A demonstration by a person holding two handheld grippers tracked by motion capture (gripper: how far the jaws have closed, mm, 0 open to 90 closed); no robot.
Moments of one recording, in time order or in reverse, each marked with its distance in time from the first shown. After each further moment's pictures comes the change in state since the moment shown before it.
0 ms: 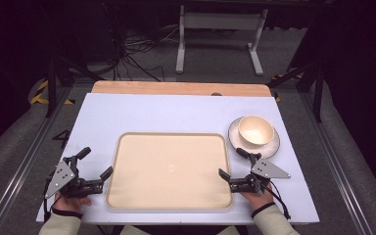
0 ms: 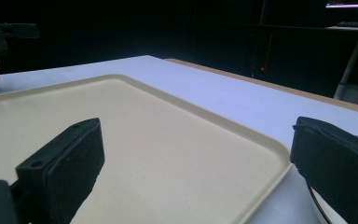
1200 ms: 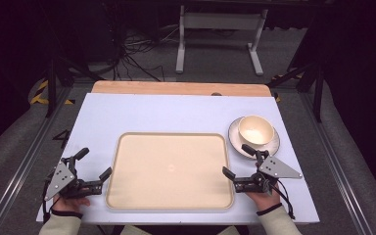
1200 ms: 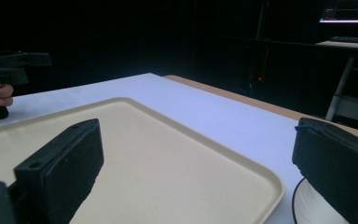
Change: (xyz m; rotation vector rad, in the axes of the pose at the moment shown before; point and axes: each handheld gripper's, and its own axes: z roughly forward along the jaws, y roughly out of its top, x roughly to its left) left arm 0.000 0.000 -0.002 0.004 0.030 0.029; right arm 0.008 0.041 -0.018 -0.029 -0.003 -0.003
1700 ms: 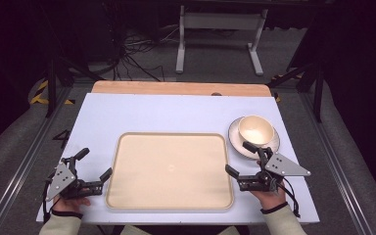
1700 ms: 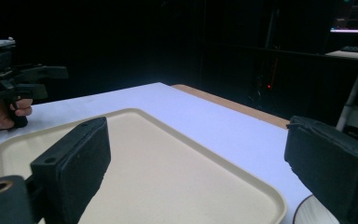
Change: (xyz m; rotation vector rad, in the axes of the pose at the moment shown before) left arm -0.001 0.000 0.000 0.003 -0.006 0.021; right arm -0.001 0.020 -0.008 -0.017 0.042 -0.007
